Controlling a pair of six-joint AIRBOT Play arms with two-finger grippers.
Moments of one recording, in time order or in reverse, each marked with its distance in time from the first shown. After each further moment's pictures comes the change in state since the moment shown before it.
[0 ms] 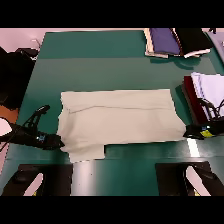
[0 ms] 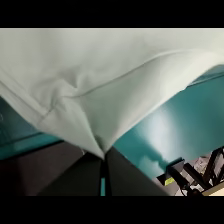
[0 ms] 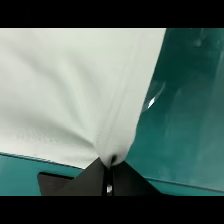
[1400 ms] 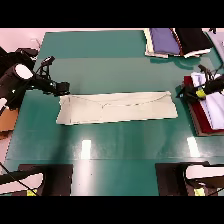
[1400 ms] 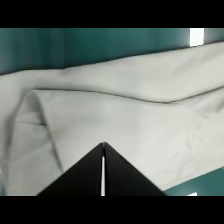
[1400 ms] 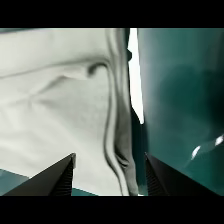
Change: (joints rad) left arm -0.026 -0.750 0.608 0.035 0.471 0.113; right arm -0.055 -0.770 0.566 0.289 -0.167 -0.077
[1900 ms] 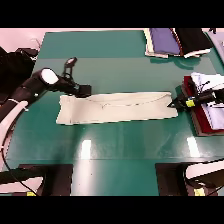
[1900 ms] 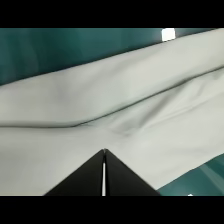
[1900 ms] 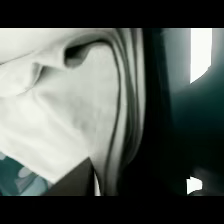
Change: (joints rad) left arm -0.256 -0.060 0.002 -0.061 0.156 -0.093; right arm 0.014 -0.130 -0.117 0.179 -0.021 -0.100
